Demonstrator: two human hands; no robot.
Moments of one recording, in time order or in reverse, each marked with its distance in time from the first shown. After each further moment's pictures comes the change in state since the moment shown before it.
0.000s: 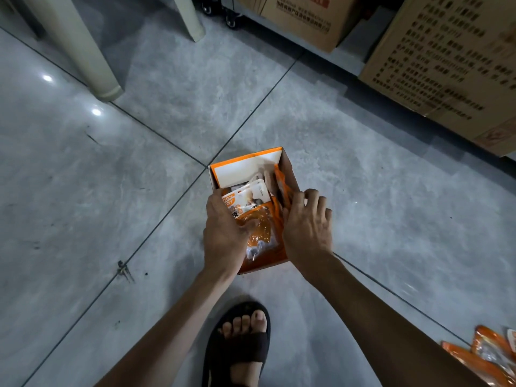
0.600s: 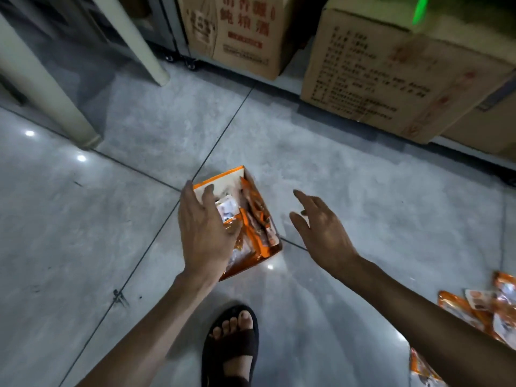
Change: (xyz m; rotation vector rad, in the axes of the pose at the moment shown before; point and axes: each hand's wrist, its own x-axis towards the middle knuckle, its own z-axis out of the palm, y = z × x) left_hand -0.020 0.077 -0.027 0.561 0.005 0.348; right_hand -0.037 0.080 -0.073 0.474 -0.004 -0.081
